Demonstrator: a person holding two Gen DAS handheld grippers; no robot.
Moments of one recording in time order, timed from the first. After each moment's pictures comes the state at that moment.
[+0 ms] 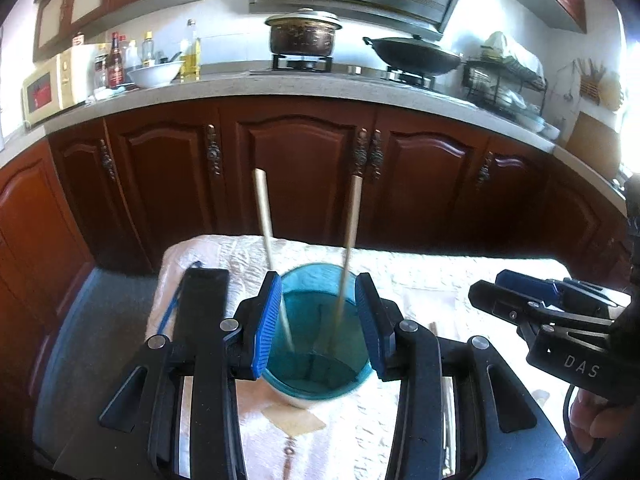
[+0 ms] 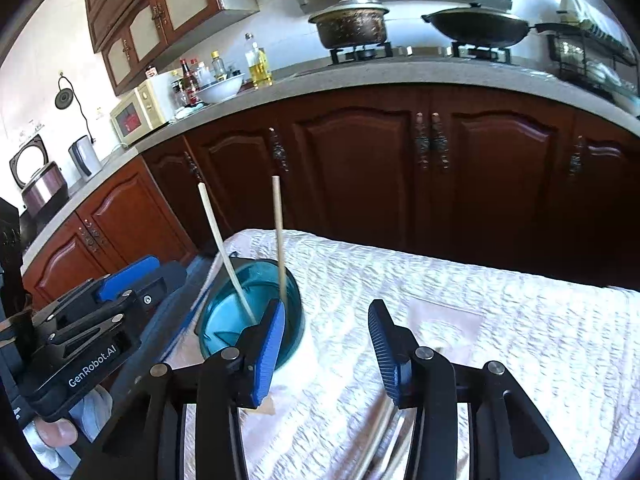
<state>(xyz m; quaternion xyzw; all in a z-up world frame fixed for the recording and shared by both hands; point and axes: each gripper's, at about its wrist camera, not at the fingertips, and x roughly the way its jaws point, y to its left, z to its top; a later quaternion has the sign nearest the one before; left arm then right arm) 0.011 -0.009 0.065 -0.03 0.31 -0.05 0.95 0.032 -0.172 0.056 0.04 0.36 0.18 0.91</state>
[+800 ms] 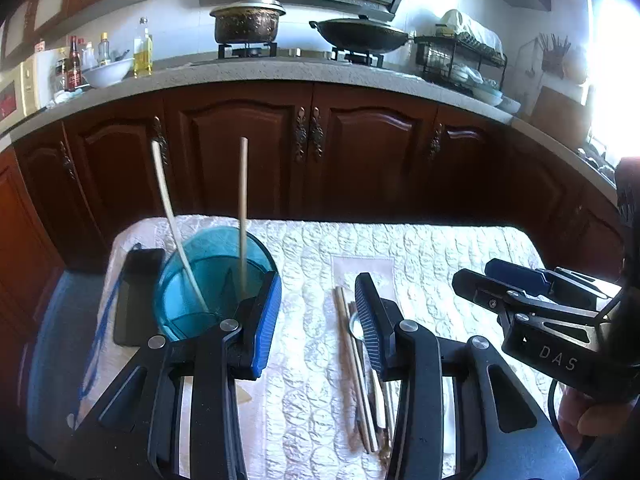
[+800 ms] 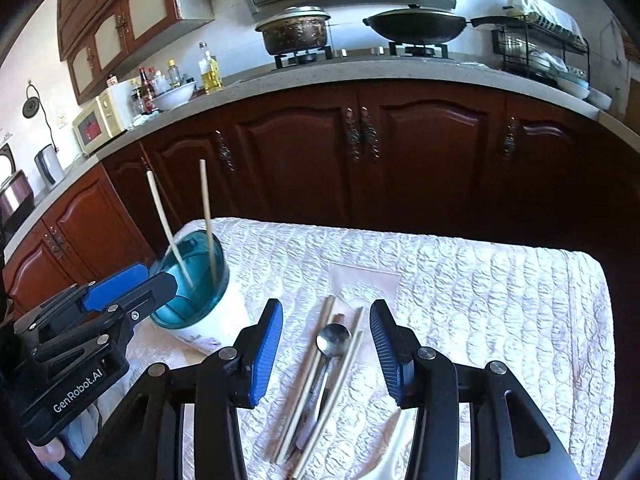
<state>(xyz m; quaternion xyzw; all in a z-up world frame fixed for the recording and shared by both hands) -0.015 -0.083 0.052 -0.02 0.33 -0.12 0.94 -0.005 -0.234 0.047 0.04 0.37 0.10 0.92</state>
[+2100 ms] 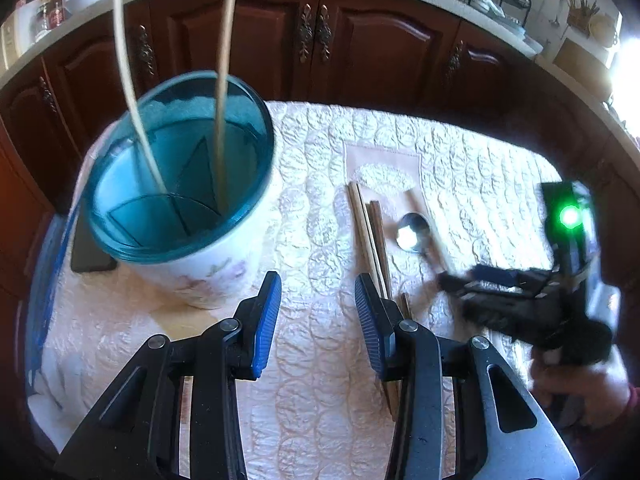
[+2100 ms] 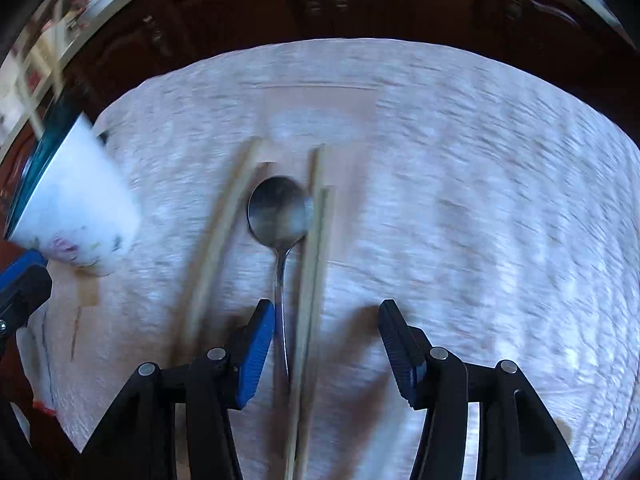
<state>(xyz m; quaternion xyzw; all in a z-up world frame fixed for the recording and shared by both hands) 0.010 -0.091 -0.049 -0.01 0.46 -0.12 0.88 0.041 -0.270 -0.123 0.07 0.53 0.05 0.84</state>
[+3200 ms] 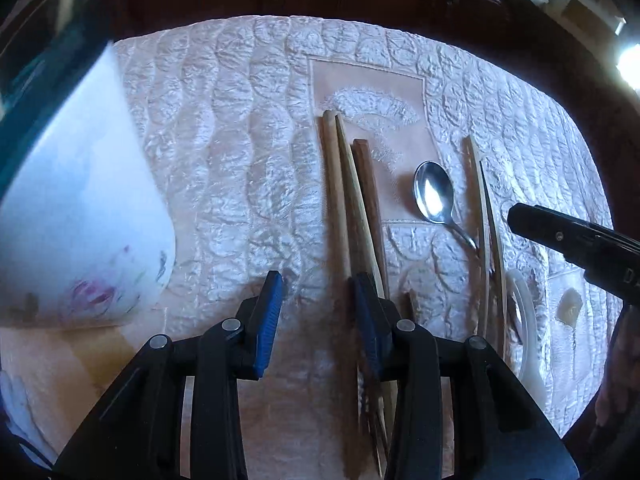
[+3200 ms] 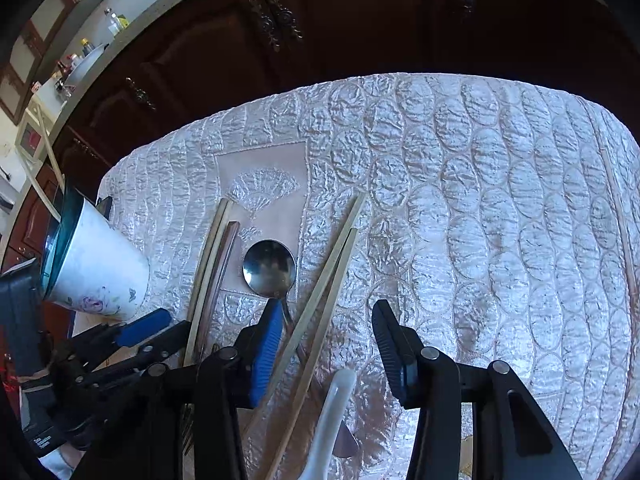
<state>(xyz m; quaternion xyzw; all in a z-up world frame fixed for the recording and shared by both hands) 0.060 -0.136 -0.116 0.01 0.54 -0.14 0.83 0.050 -0.307 -0.092 0.12 0.51 0.06 0.85</state>
